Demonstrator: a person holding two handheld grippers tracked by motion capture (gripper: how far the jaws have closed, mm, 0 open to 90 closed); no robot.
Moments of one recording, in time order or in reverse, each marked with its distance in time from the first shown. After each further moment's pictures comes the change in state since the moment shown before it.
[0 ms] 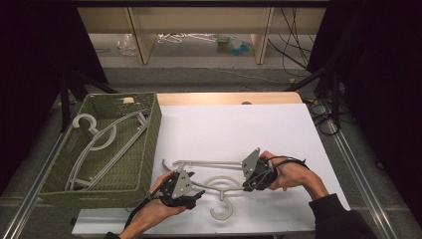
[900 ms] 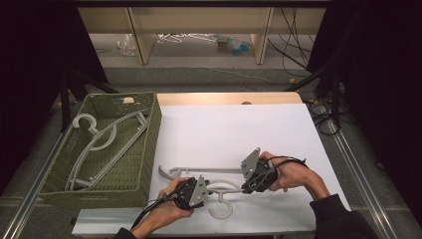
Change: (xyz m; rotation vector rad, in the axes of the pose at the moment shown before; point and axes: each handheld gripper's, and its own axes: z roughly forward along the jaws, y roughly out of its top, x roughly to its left) left arm -0.016 0.019 0.017 0.037 -0.037 0.206; right arm 0.005 0.006 -0.007 -0.023 0.026 -0.004
